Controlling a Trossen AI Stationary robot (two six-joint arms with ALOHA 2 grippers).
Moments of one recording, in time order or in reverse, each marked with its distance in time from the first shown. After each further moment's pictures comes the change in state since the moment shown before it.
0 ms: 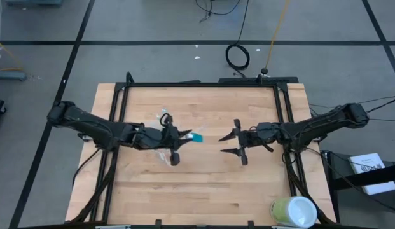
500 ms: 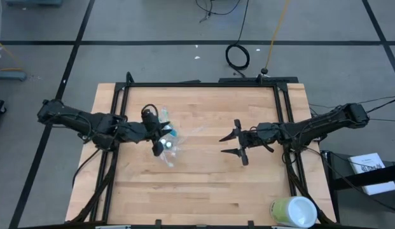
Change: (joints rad) left arm -0.001 -0.229 0.002 -0.437 -0.081 -0.260; right arm 0.000 -0.012 -0.001 -0.029 0.002 0.016
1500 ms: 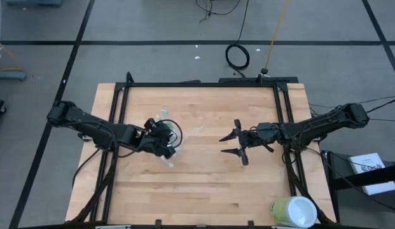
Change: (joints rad) left arm 0.000 0.218 -0.059 -0.125 -0.108 -0.246; right arm 0.000 0.000 0.000 -0.001 -0.001 0.008
